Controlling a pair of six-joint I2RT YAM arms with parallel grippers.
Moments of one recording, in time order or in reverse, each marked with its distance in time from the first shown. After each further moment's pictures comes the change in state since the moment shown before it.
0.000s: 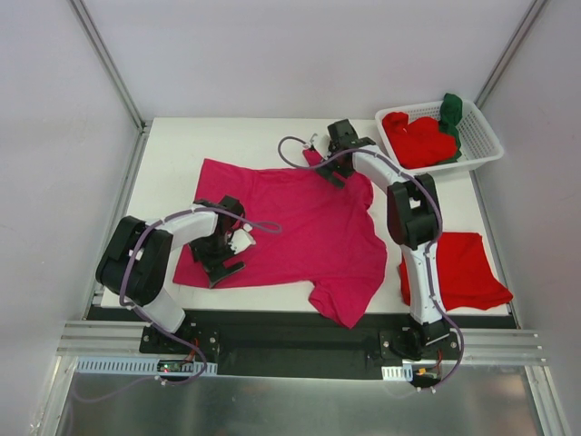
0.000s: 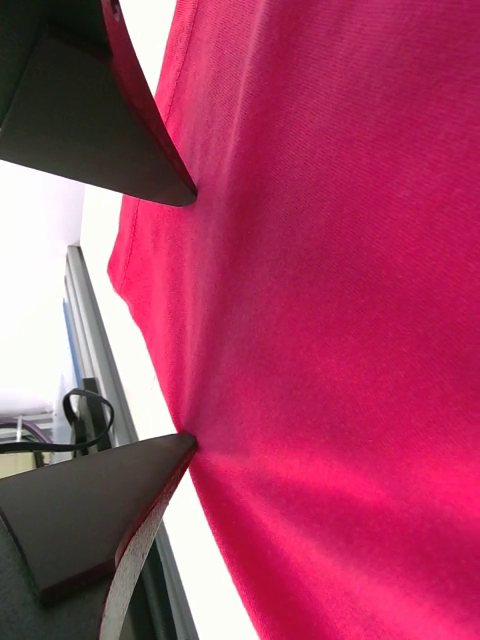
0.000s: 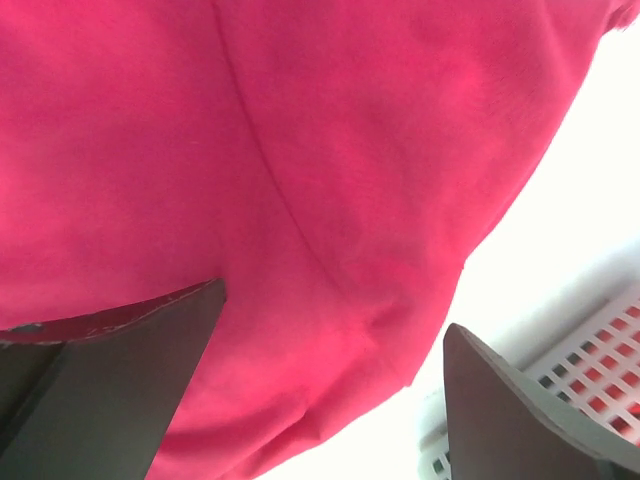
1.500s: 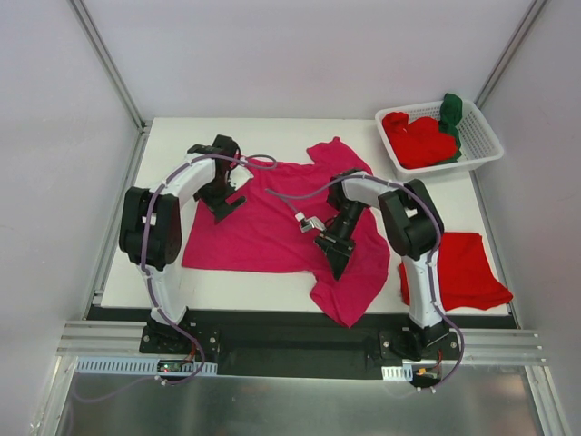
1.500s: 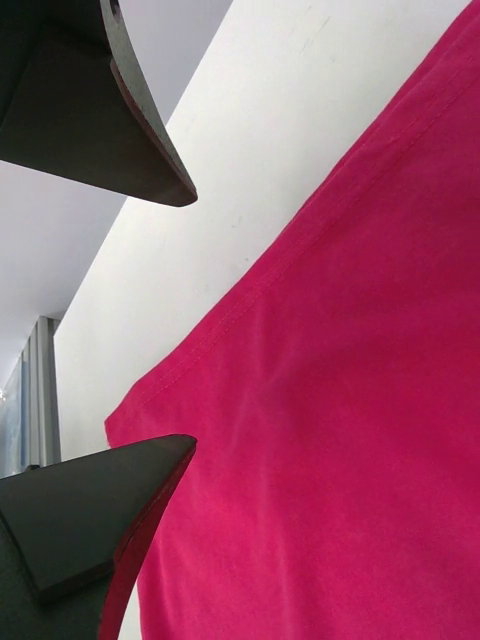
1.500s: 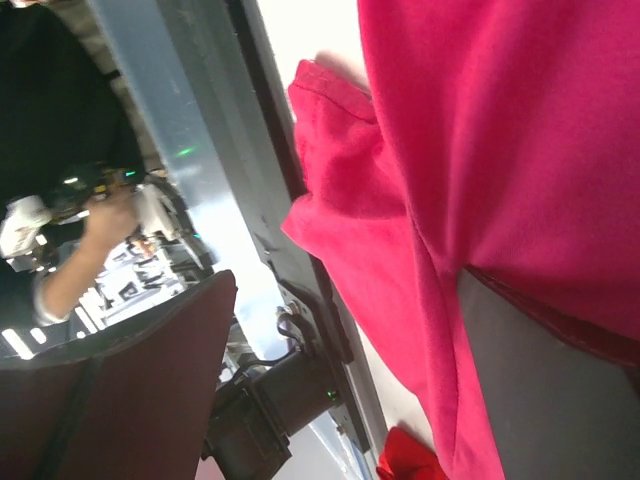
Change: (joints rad) left arm 0.159 0.283 0.604 -0.070 -0.104 0.020; right arm 0.108 -0.101 -0.415 -0.878 -0.896 -0.231
